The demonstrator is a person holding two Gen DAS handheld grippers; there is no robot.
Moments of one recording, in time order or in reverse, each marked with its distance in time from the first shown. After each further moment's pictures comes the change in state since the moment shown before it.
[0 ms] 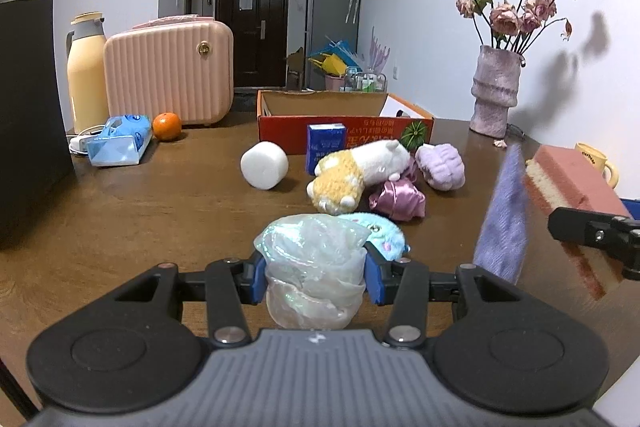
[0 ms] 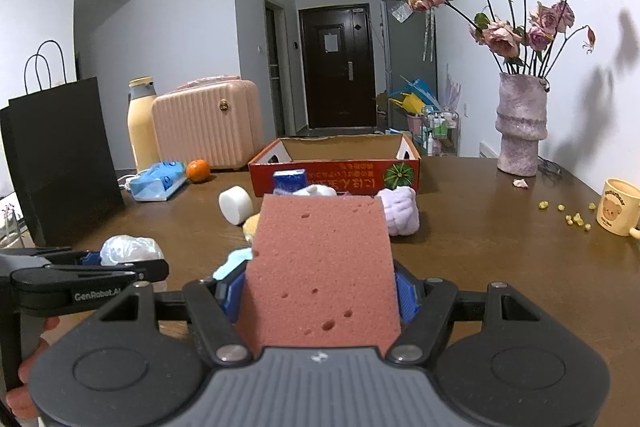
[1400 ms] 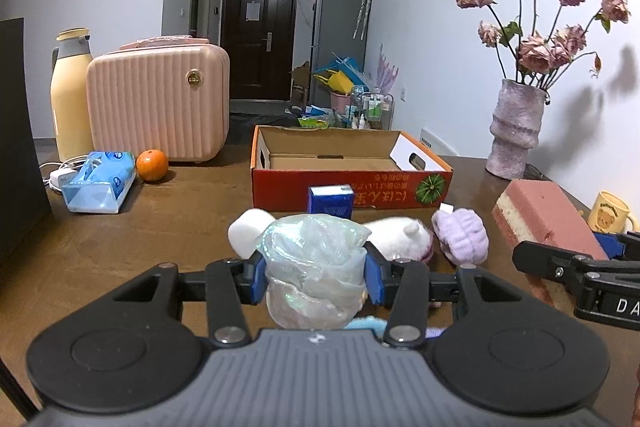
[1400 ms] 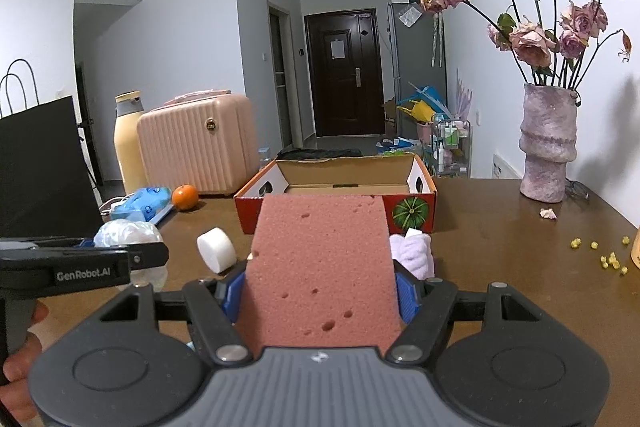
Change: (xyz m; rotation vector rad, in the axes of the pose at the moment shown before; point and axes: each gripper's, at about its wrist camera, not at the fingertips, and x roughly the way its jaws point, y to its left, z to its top) left arm 0.073 0.003 0.074 -0.034 -0.038 0.009; right arm 0.091 -0.024 0.056 0.004 -0.020 0.026
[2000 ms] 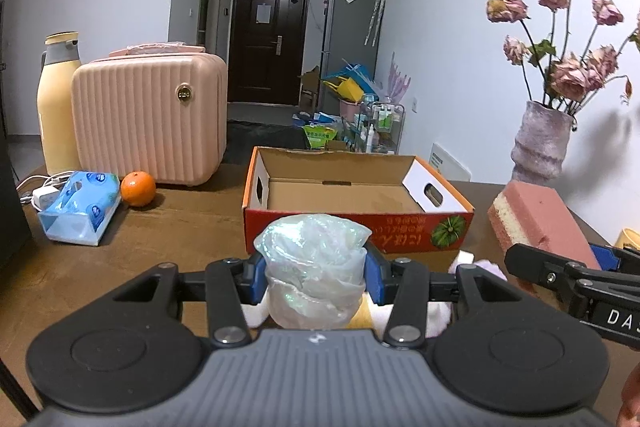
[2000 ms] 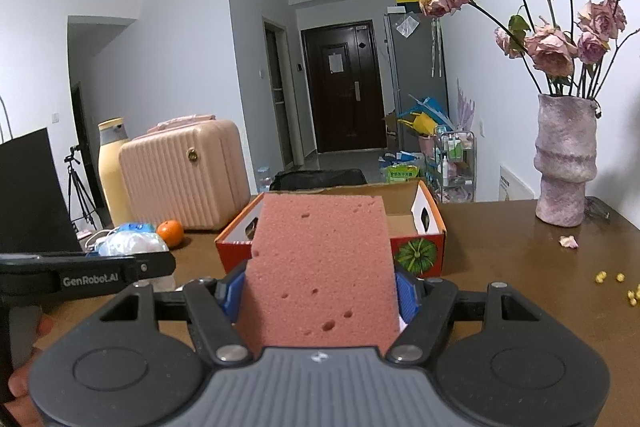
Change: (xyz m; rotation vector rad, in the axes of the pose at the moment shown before) left arm 0.066 -0.003 0.048 -0.037 -0.012 0.022; right arm 0.068 -0.023 0.041 0.034 -0.050 0.015
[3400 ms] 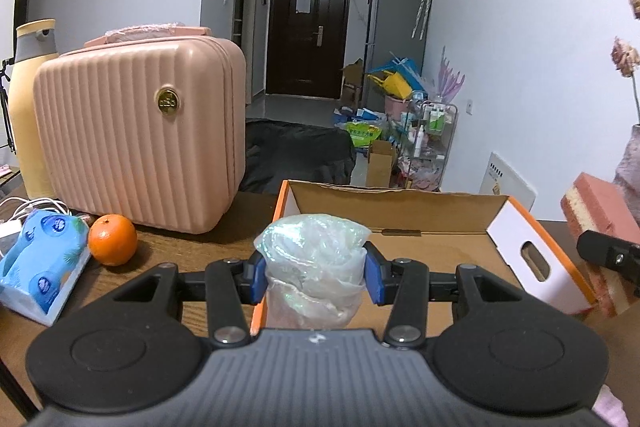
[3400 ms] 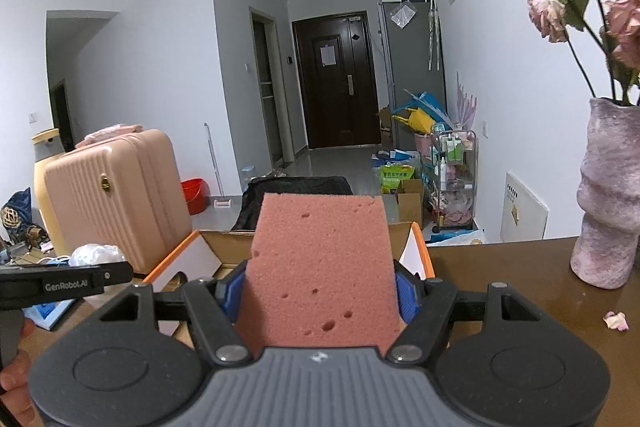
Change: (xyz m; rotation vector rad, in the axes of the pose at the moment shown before) left arm 0.189 0.028 0.067 -0.037 0.032 0.129; right arm 0.190 -0.066 0.071 -0.004 0.028 -0.018
